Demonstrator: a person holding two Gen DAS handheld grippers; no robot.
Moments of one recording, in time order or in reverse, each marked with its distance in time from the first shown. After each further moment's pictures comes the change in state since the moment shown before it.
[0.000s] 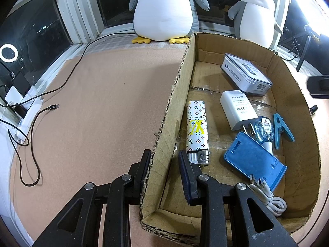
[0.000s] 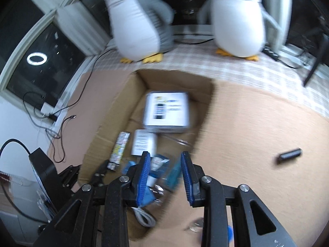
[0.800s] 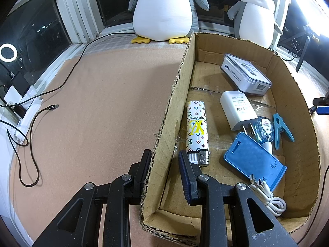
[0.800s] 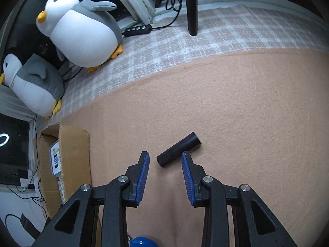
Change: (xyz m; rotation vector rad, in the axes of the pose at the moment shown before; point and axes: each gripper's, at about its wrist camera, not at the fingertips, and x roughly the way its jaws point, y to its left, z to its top) left arm 0.000 -0.001 -0.001 -0.002 0.000 -0.003; right arm 0.007 -0.173 0.001 0.489 0.020 -0.148
